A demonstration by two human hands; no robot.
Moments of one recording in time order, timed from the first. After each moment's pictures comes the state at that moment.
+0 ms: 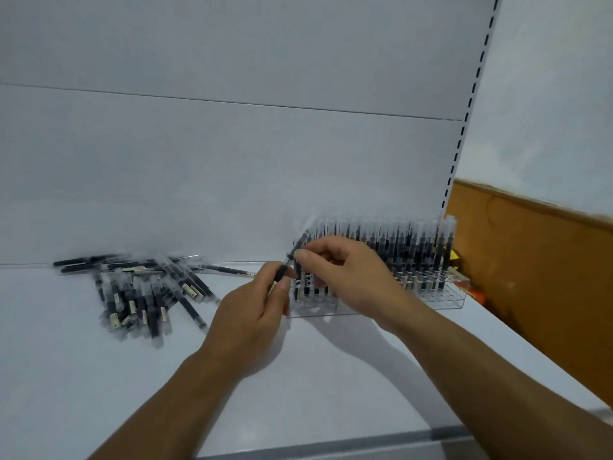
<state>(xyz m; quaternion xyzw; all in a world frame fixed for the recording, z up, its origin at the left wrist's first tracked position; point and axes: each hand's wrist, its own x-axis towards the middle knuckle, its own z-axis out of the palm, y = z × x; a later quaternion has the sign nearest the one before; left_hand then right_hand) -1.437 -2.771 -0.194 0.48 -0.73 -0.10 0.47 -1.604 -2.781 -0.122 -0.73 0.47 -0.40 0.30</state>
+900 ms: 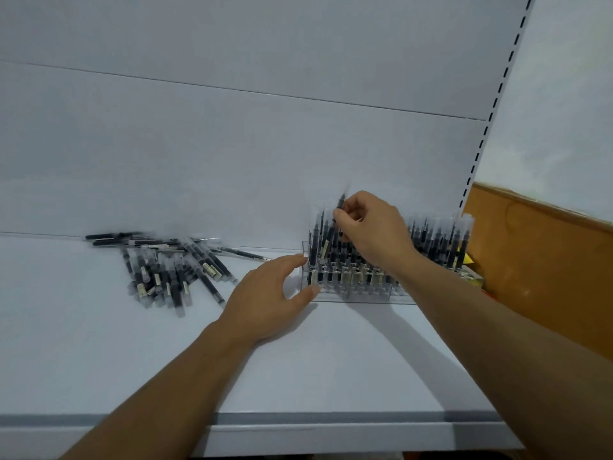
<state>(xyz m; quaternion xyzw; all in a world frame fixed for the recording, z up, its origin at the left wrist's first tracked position) -1.432 -2.781 -0.198 0.57 -0.74 -0.06 0.36 -1.605 -2.821 -0.106 -0.74 0.52 -0.42 0.10</state>
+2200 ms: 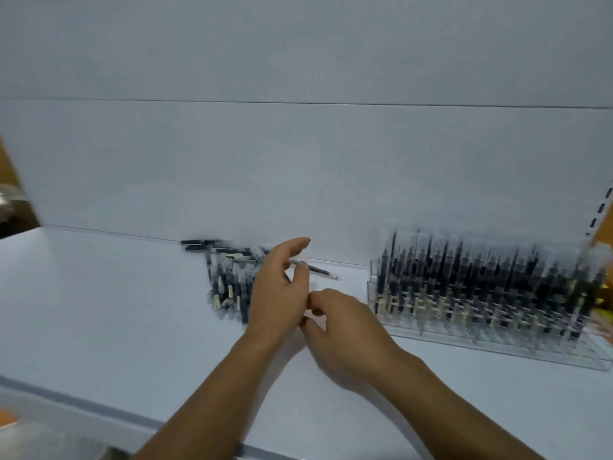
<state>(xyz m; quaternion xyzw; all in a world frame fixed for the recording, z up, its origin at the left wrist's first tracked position) -1.403 -2.777 -0.173 0.58 -0.53 -0.12 0.61 -1.526 -2.786 -0.170 -0.87 0.38 -0.24 0.19</state>
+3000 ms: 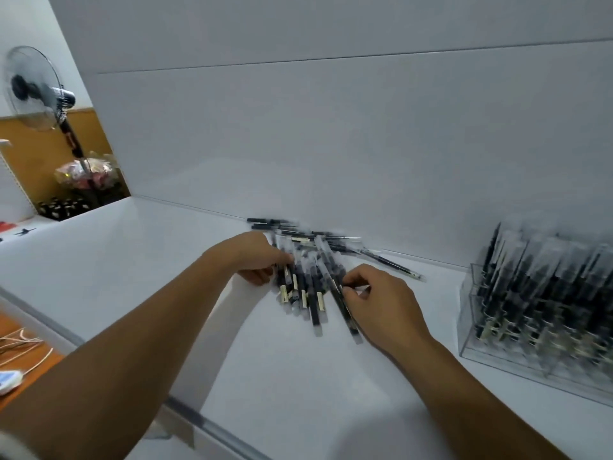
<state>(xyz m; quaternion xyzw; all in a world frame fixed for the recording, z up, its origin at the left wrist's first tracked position) -1.229 -2.806 -0.140 0.86 -0.39 -0.26 0.21 -1.449 -2.843 -0.193 -0.83 0.42 -0.27 0.27</state>
